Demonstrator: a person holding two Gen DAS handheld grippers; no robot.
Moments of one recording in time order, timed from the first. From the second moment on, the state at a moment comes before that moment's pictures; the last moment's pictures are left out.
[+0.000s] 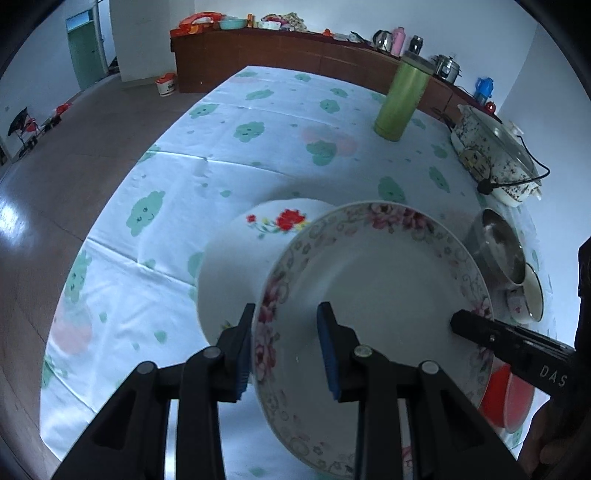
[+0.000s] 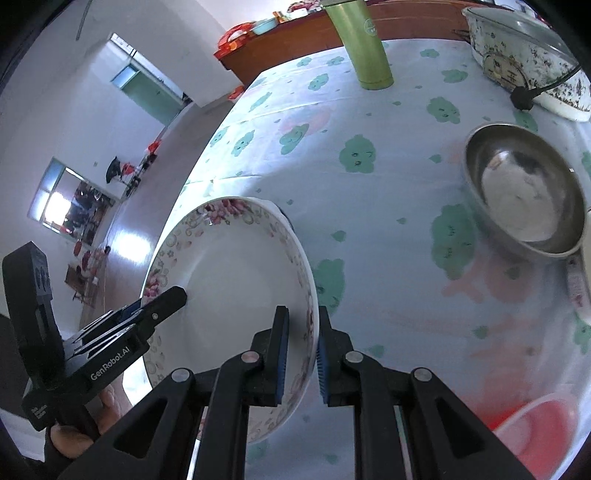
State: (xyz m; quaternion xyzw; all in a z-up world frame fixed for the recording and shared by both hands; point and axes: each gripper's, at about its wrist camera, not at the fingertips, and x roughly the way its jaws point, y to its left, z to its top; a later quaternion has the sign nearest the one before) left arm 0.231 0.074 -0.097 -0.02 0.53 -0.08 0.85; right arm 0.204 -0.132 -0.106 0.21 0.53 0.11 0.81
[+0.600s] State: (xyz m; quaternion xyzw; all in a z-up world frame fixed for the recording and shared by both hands) left arm 0.292 0.110 -0.129 0.01 0.54 -0.12 0.84; right arm 0.239 -0.083 -0.131 0.22 0.54 0.05 0.81
